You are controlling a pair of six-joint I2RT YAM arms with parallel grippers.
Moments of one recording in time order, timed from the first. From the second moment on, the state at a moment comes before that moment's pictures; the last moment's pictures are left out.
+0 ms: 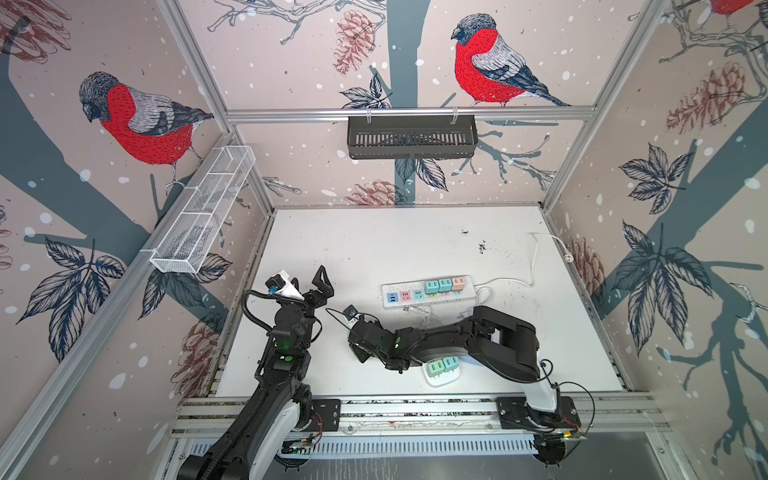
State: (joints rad) left arm -0.15 0.71 0.15 0.54 -0.19 -0.54; right arm 1.31 2.06 1.21 0.10 0.29 0.34
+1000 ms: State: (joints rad) left arm -0.37 0.78 0.32 0.50 0.13 -0.26; right arm 0.84 1.23 0.77 0.83 0.05 -0.43
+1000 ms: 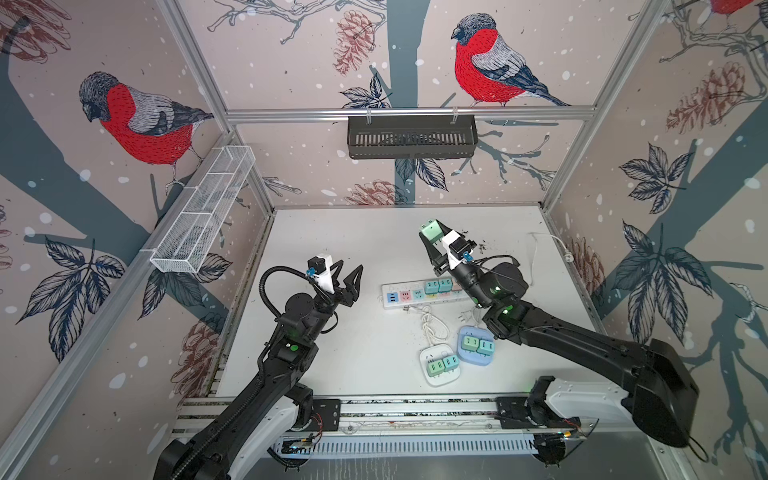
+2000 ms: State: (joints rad) left arm -0.51 0.94 0.41 0.60 0.57 -0.12; right arm 0.76 1.34 0.38 1.19 -0.26 -0.83
